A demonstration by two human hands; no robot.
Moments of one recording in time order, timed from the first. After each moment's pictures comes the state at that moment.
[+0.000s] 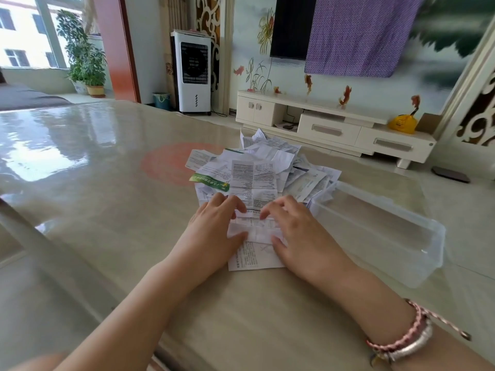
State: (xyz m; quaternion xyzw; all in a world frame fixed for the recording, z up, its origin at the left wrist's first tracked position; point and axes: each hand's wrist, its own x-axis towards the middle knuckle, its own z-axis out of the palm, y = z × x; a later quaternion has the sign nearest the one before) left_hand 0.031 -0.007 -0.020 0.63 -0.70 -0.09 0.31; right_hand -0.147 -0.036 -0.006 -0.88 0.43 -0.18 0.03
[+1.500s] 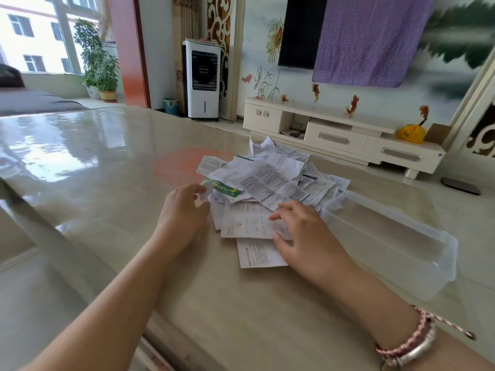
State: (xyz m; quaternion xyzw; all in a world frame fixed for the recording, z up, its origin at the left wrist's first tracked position) left_hand 0.088 -0.039 -0.016 0.75 -0.51 -0.10 0.40; right_hand -0.137 -0.038 0.000 -0.86 0.47 -0.19 0.04
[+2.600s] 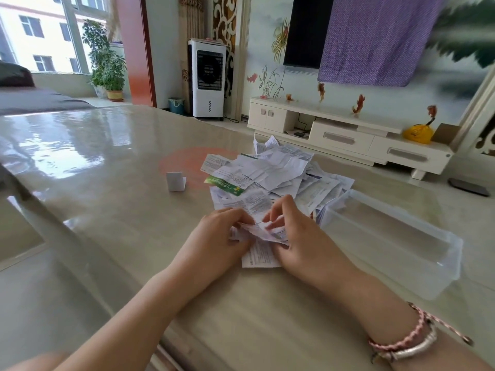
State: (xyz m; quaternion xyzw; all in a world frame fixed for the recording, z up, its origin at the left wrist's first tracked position) left_hand 0.044 0.003 -0.028 0.60 -0.69 -0.08 0.40; right_hand -0.135 -0.029 -0.003 -0.88 0.37 -0.26 0.13
